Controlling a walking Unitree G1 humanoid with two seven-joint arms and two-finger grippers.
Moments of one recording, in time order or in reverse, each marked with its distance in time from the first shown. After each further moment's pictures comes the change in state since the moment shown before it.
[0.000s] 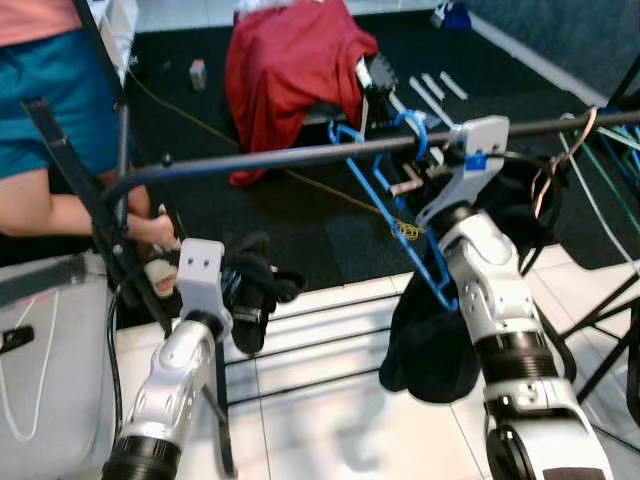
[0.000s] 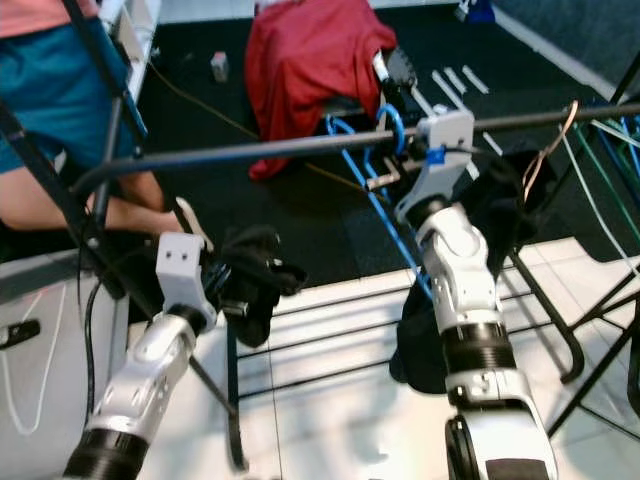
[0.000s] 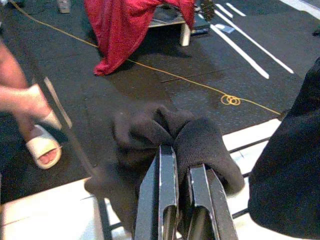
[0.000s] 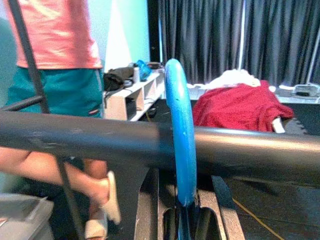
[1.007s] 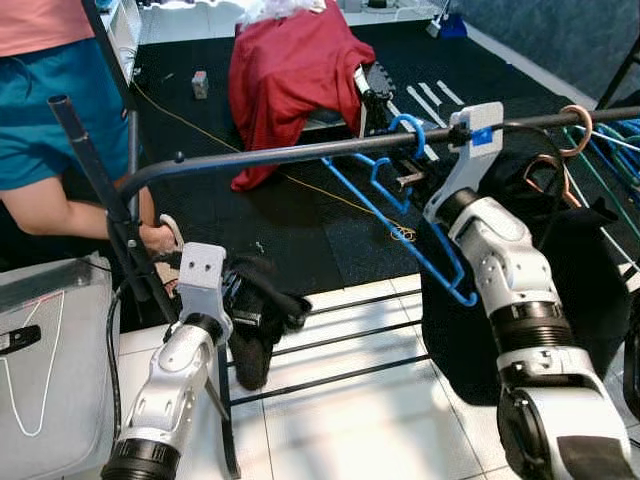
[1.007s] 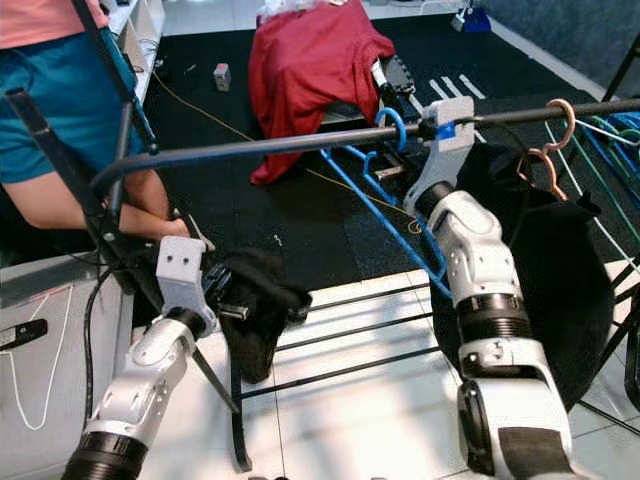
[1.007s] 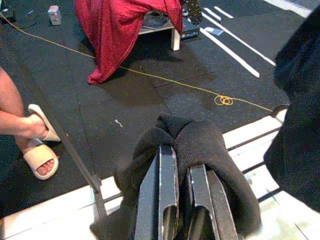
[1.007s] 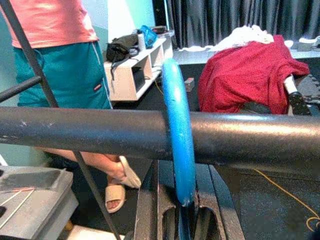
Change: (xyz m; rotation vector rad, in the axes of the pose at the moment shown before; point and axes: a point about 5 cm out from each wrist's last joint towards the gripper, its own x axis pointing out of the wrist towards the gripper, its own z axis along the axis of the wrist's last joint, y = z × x) left arm 0.000 -0.002 0.004 0.028 -0.017 -0.020; right arm 0.013 -0.032 0.004 0.102 0.175 0.039
